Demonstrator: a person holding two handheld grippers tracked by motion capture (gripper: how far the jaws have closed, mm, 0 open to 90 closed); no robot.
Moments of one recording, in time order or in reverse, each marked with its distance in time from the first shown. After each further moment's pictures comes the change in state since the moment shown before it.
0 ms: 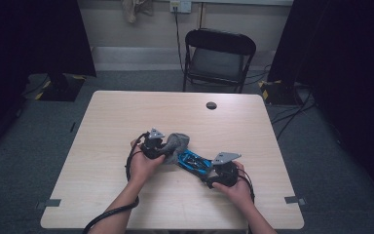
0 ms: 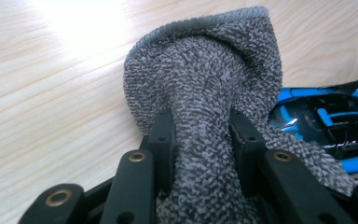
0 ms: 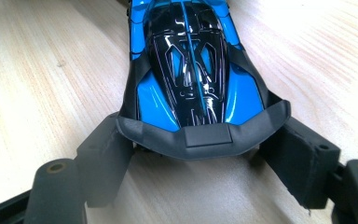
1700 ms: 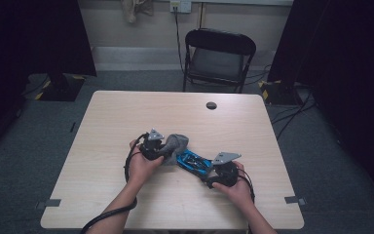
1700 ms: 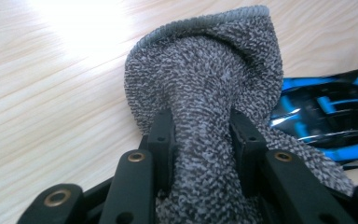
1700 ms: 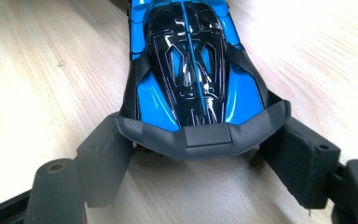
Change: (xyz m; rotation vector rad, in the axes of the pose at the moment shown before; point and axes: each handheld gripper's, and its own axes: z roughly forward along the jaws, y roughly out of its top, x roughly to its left) left arm 0.003 -0.004 -0.002 0.012 0.010 0.029; right arm 0.000 0.000 0.000 0.001 0.000 -0.001
